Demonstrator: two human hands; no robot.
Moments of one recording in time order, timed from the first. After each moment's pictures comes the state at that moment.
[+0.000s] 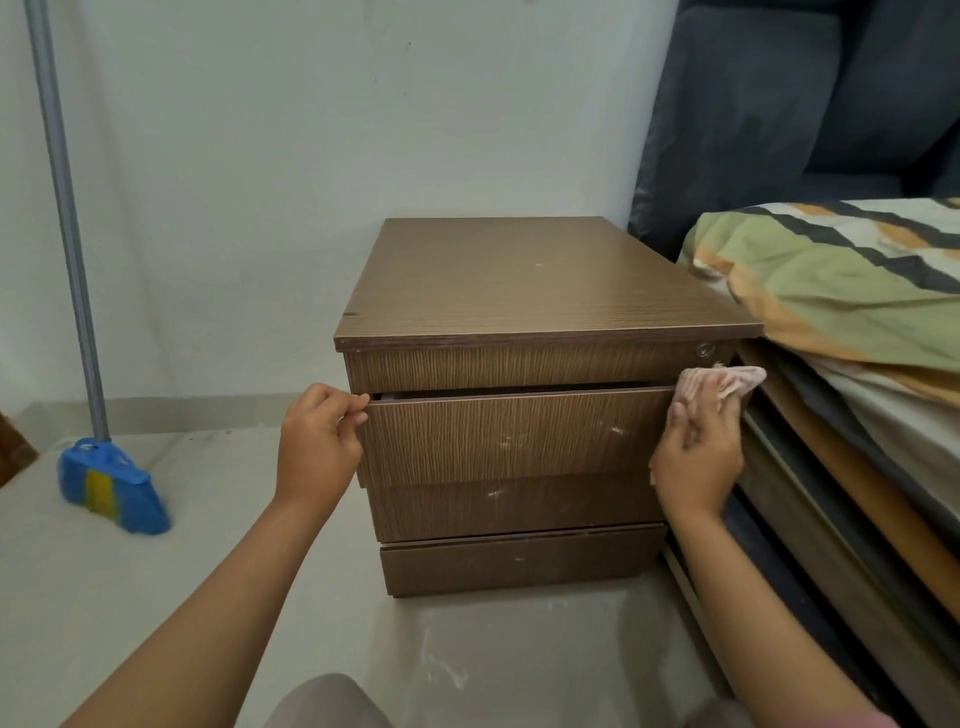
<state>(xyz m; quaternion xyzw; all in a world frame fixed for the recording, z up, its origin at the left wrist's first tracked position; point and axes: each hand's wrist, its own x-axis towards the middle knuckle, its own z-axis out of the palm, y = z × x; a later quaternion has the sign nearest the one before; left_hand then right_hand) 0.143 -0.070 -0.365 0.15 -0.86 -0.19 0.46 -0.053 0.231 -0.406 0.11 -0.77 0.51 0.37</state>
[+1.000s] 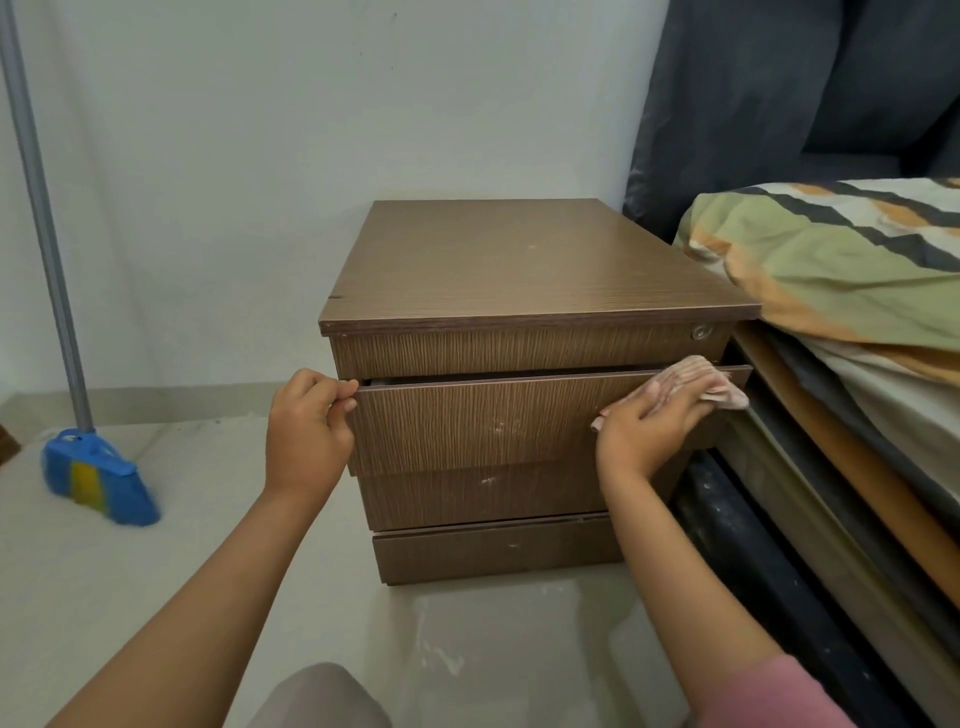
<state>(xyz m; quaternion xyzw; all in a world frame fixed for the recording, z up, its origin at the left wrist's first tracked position) 0.141 -0.066 -0.367 0.16 -0.86 -0.17 0.46 -0.036 0.168 -0.394 -0.03 -0.68 0.67 0.31</state>
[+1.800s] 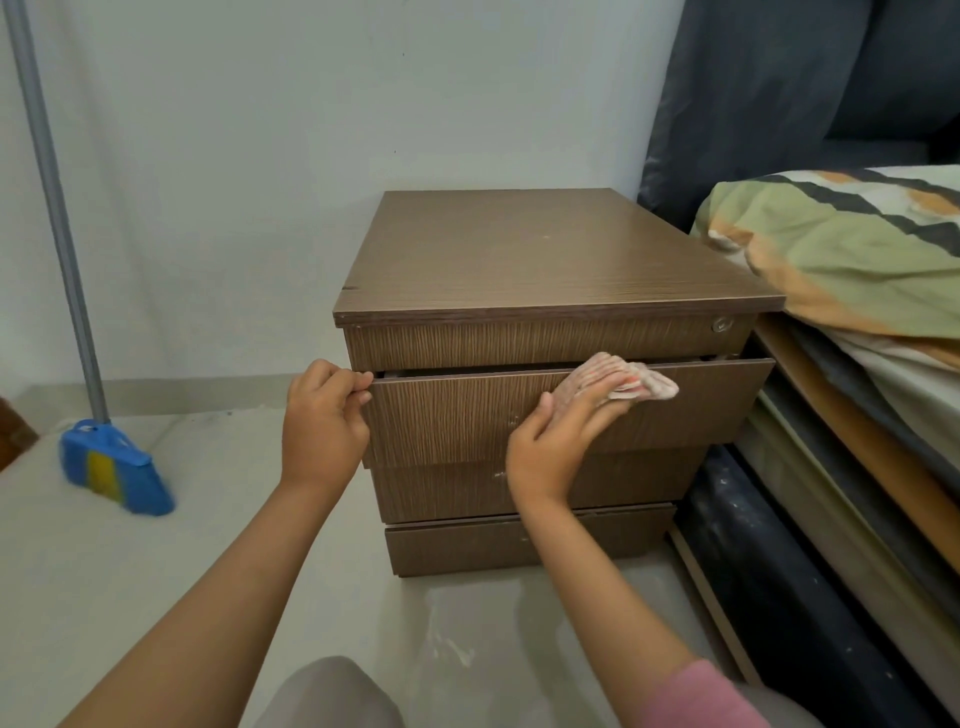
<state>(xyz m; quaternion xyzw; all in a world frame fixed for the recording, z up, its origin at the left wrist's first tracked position) 0.141 -0.067 -0.369 0.15 -0.86 -0.16 0.46 0.027 0.094 -0.408 0.13 -0.70 0.64 0.29</state>
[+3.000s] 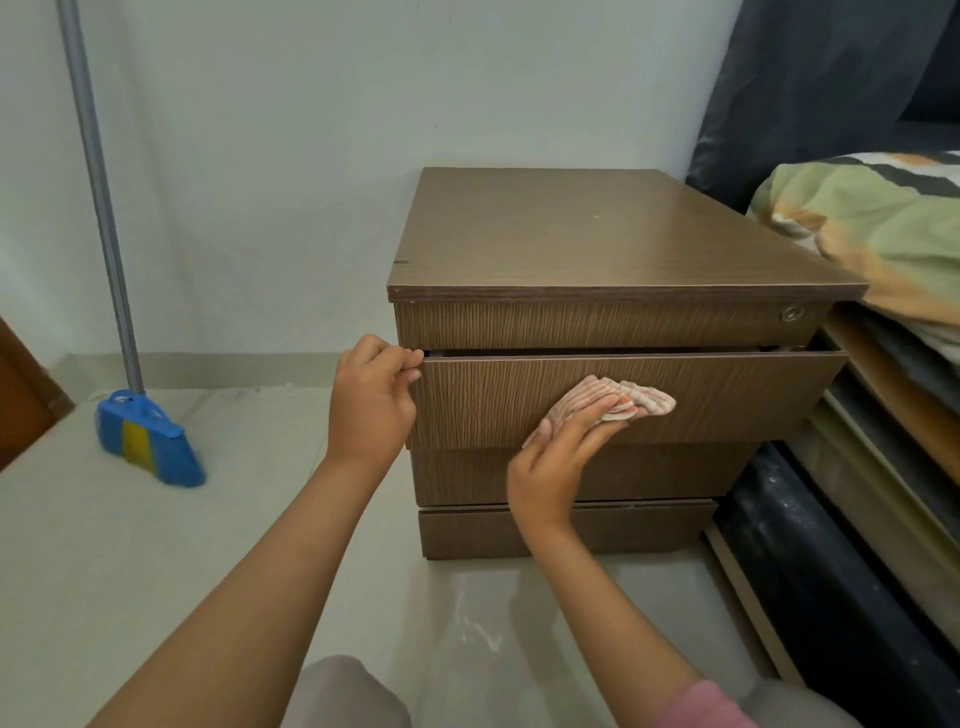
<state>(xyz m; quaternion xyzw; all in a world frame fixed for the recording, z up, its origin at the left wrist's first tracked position) 0.143 -0.073 -0.367 0.15 -0.86 -0.19 0.45 0.052 0.060 -0.458 0.18 -0.73 0.60 0.27</state>
